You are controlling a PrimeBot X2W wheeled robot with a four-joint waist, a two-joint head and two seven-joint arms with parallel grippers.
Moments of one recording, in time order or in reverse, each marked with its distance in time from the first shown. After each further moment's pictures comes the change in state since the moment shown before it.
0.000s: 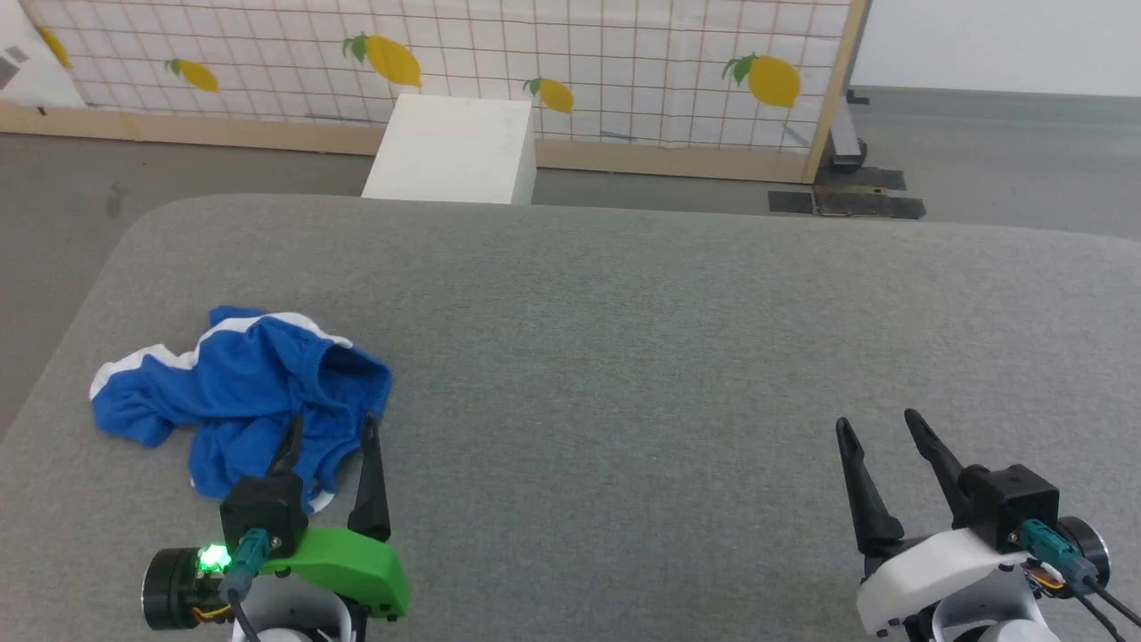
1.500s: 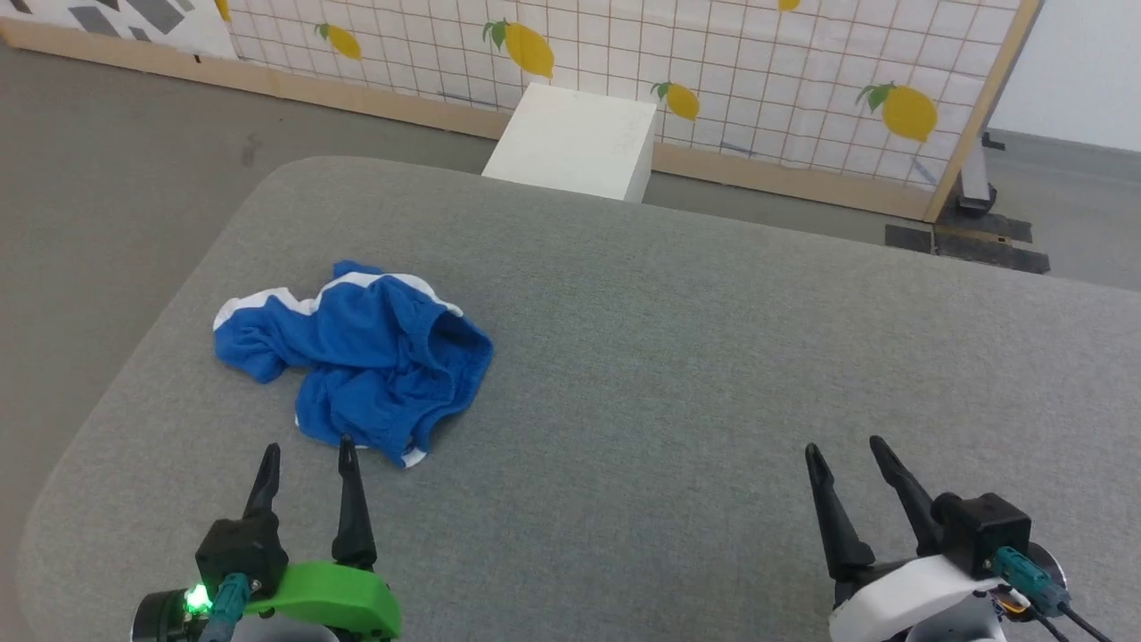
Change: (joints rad) left arm 0.058 0.000 0.003 -0.003 -0.061 0.057 -0.093; right arm 0.006 0.000 0.063 0.094 0.078 0.000 -0.093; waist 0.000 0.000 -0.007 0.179
